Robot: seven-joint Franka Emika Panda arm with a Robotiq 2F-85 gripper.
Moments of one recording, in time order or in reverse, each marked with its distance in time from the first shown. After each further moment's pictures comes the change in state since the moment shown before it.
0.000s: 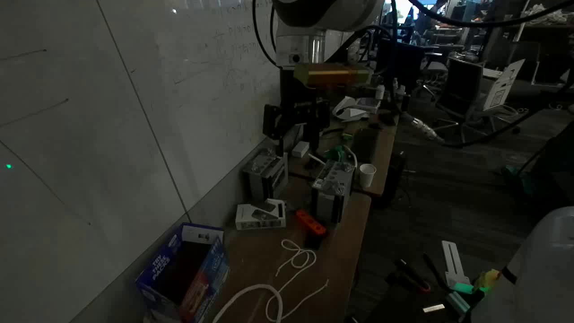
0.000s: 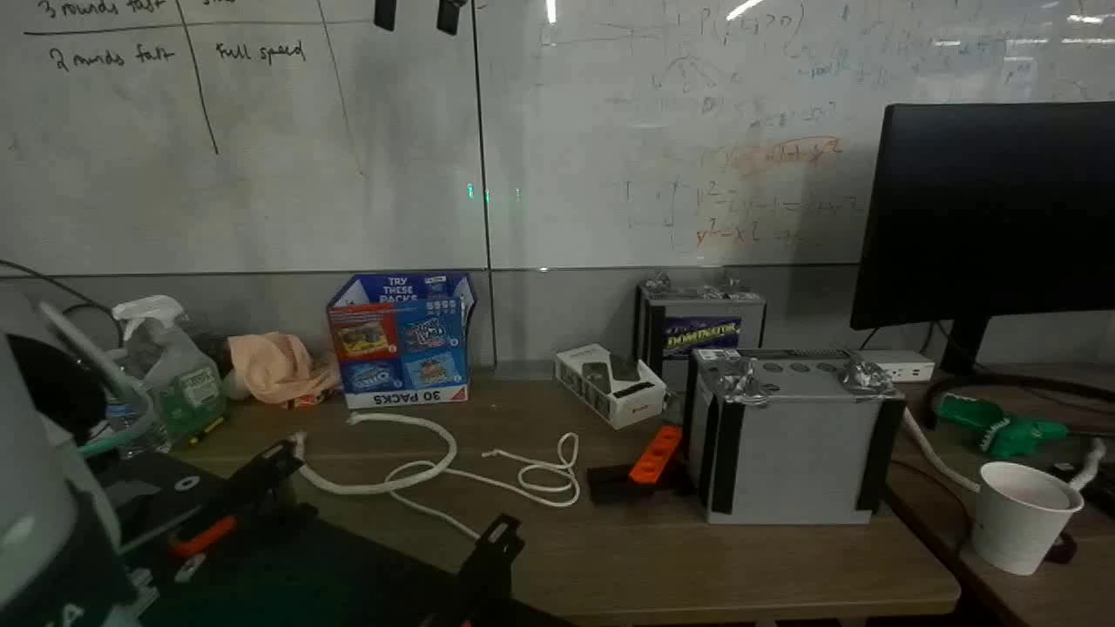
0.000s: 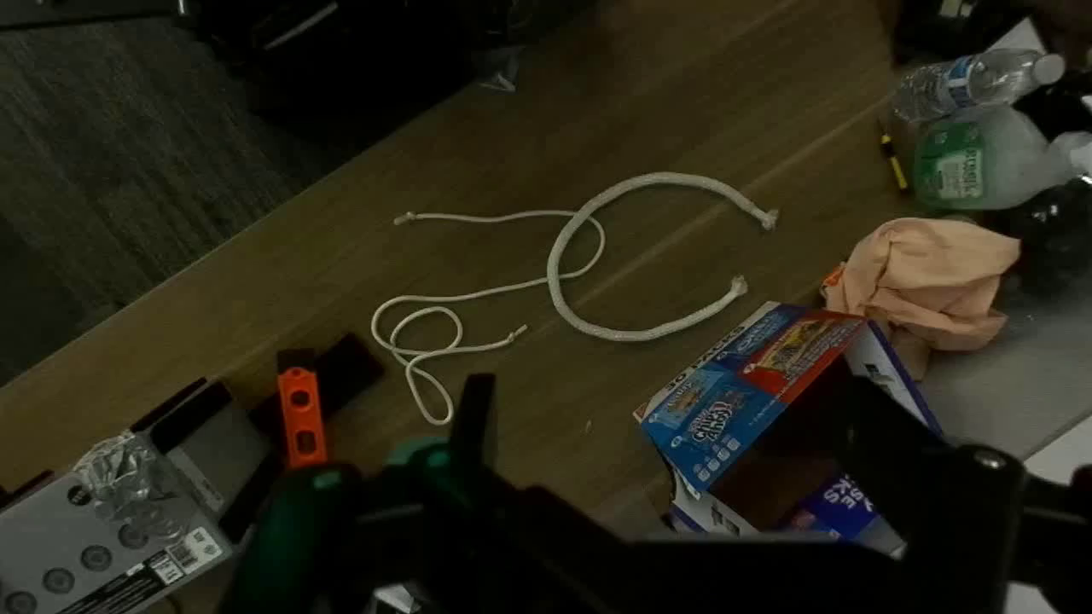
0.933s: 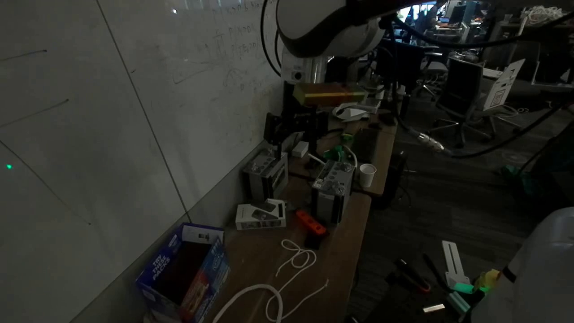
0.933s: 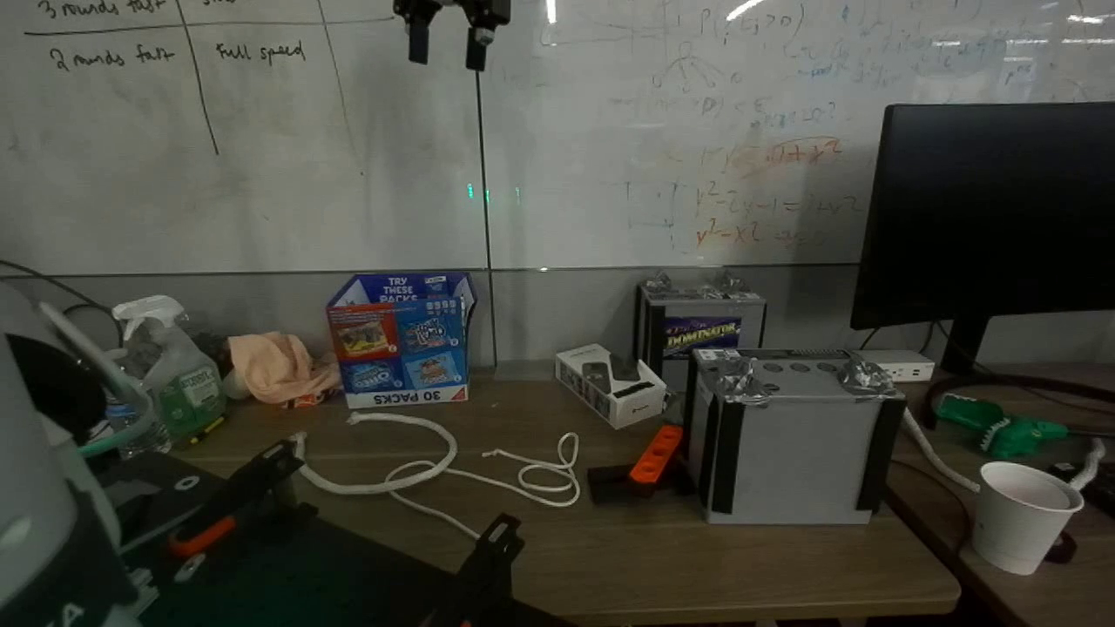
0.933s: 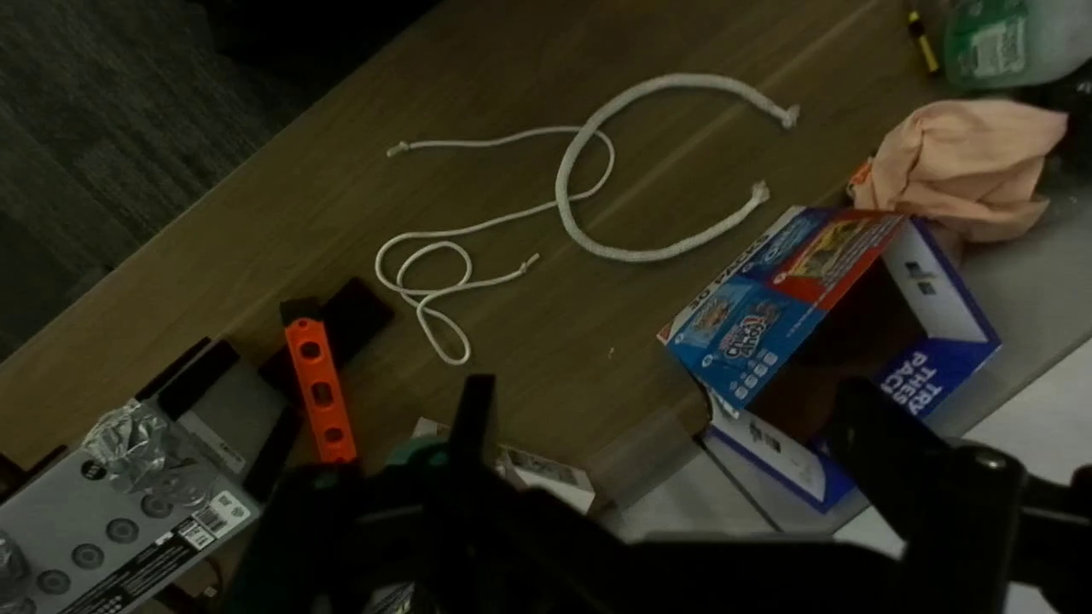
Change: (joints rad) arm -0.024 0.003 -0.007 -0.109 0.000 0.217 0.035
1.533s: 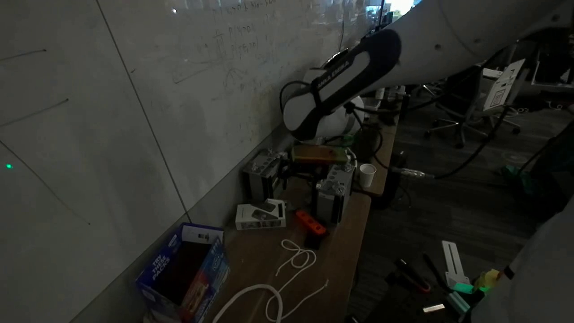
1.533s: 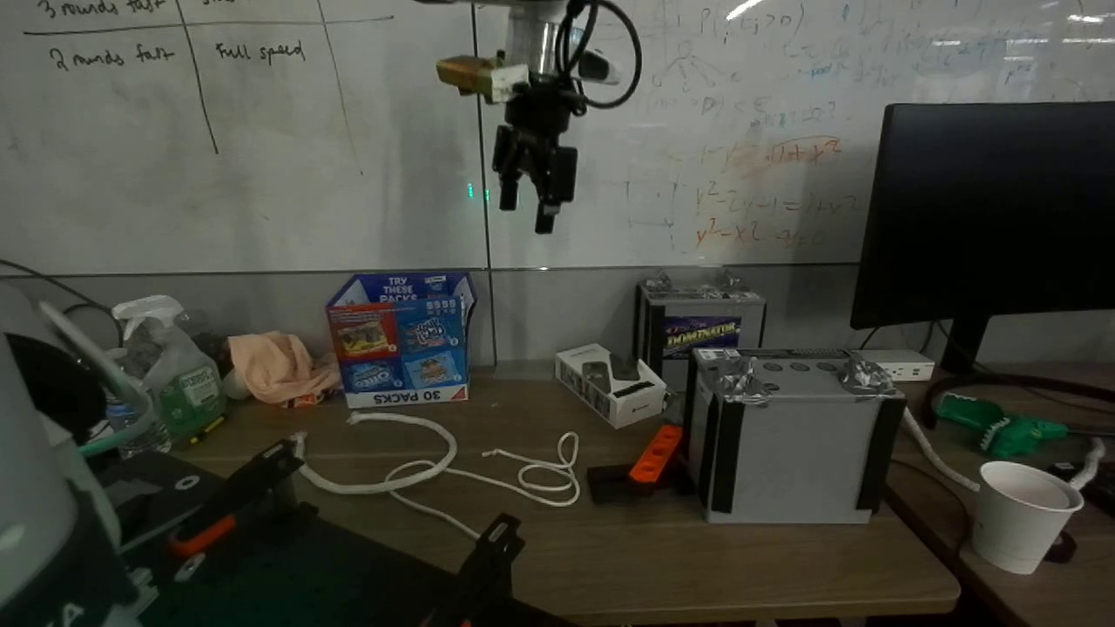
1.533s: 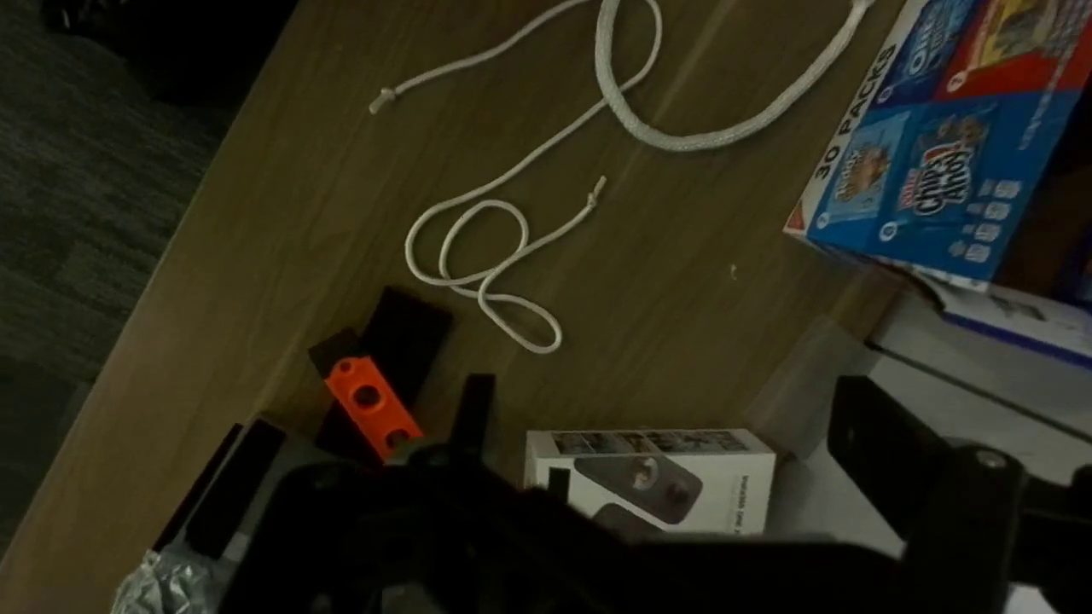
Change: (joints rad) arm -0.052 0.317 -0.054 -0.135 0.080 0.478 0.106
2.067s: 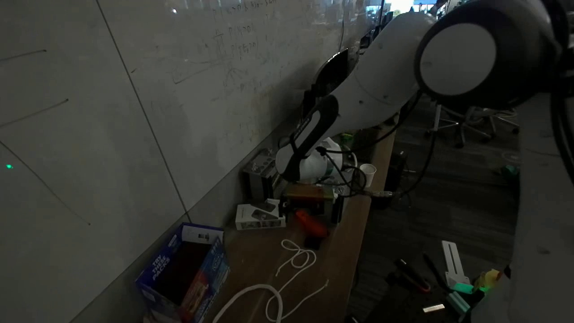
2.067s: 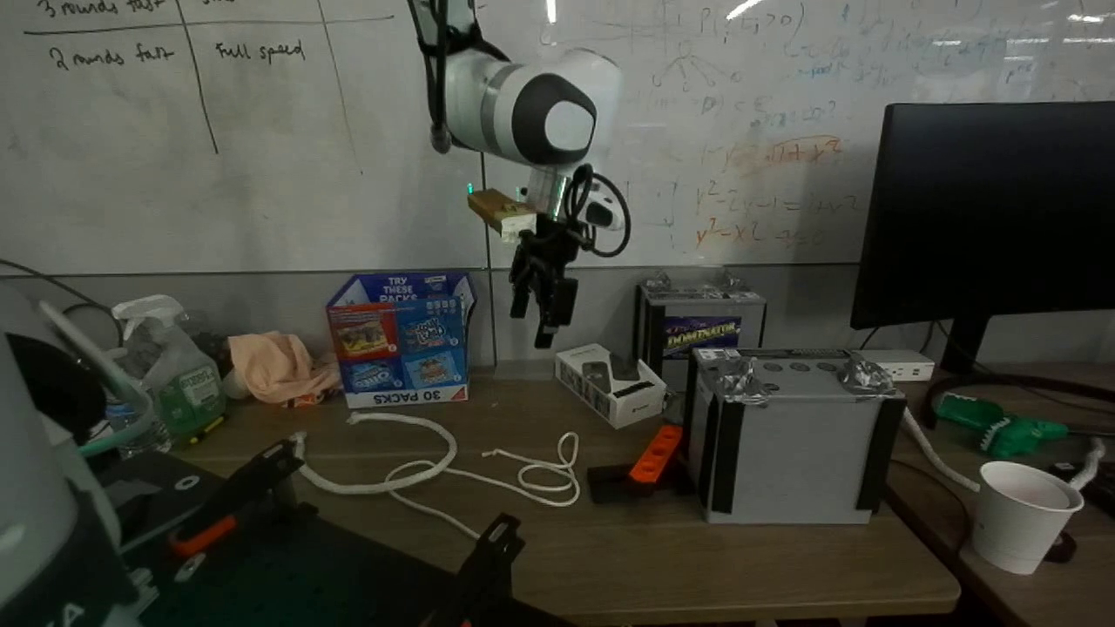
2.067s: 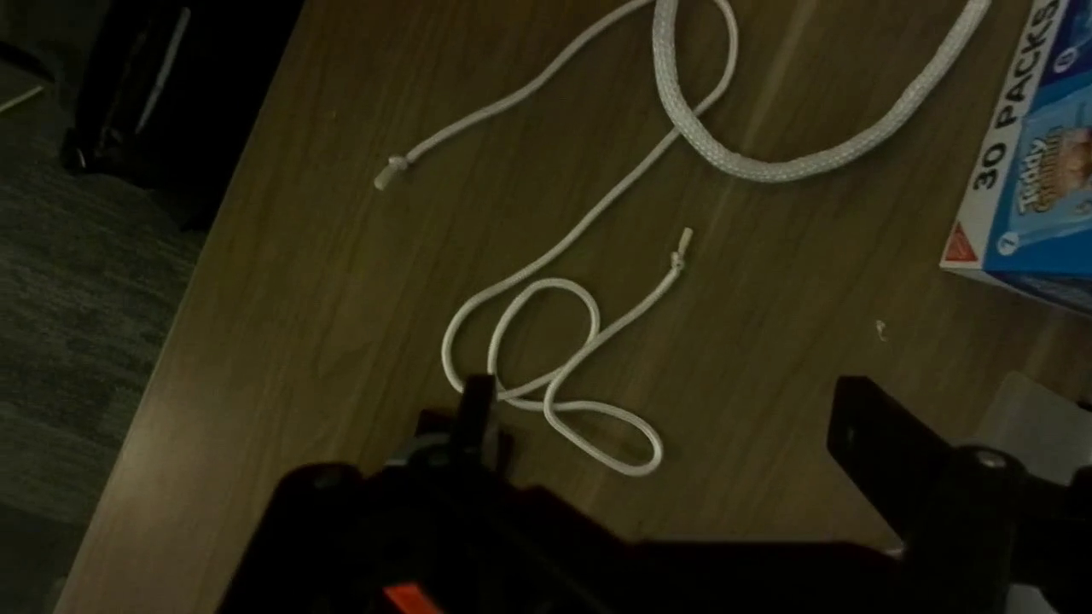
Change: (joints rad) arm 0.000 0.377 -0.003 0.107 0.086 0.109 0.025
